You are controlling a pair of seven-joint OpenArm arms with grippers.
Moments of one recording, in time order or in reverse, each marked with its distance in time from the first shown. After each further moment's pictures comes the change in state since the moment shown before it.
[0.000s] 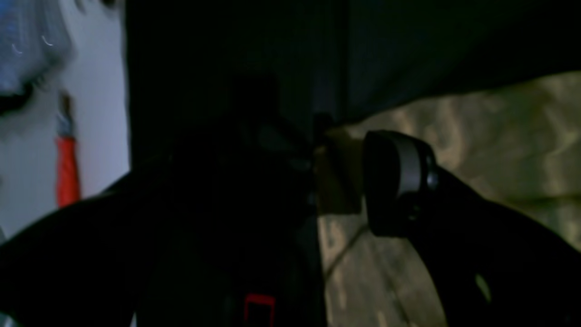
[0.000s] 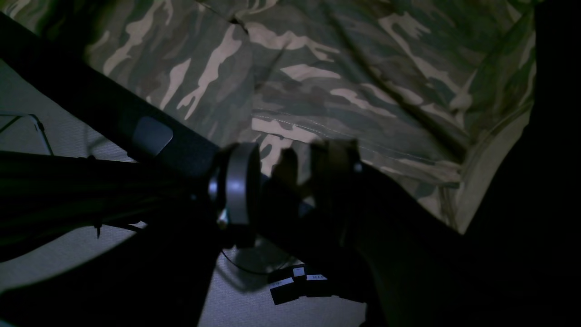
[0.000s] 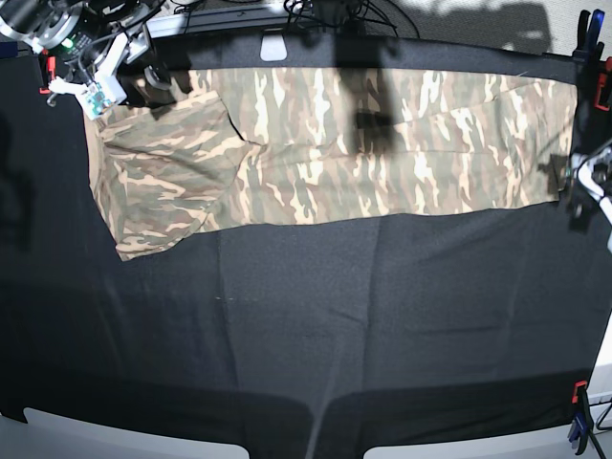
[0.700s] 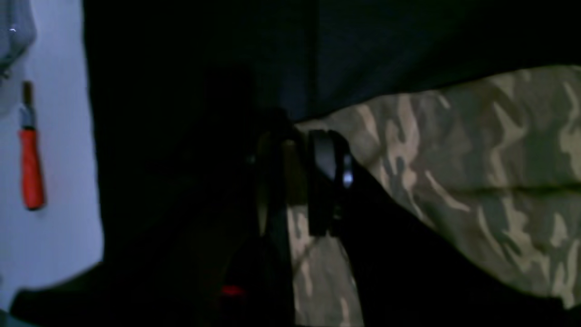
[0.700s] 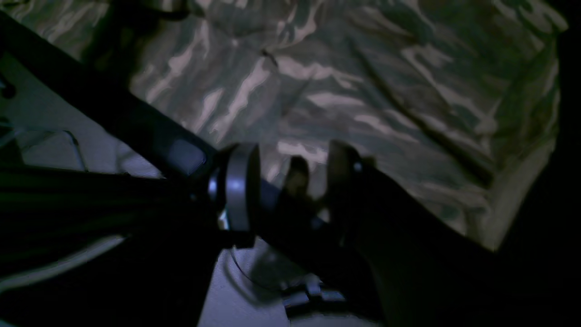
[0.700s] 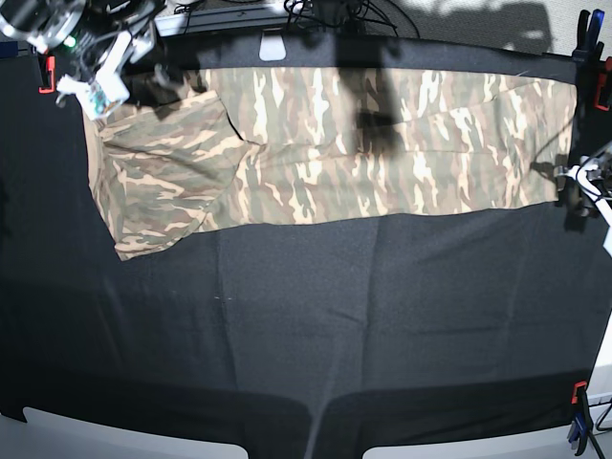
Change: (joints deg) left arm 0.4 0.8 0.0 8.3 -3.1 2.2 4.2; right arm 0.0 -0.1 0.0 0.0 4.2 0.0 -1.7
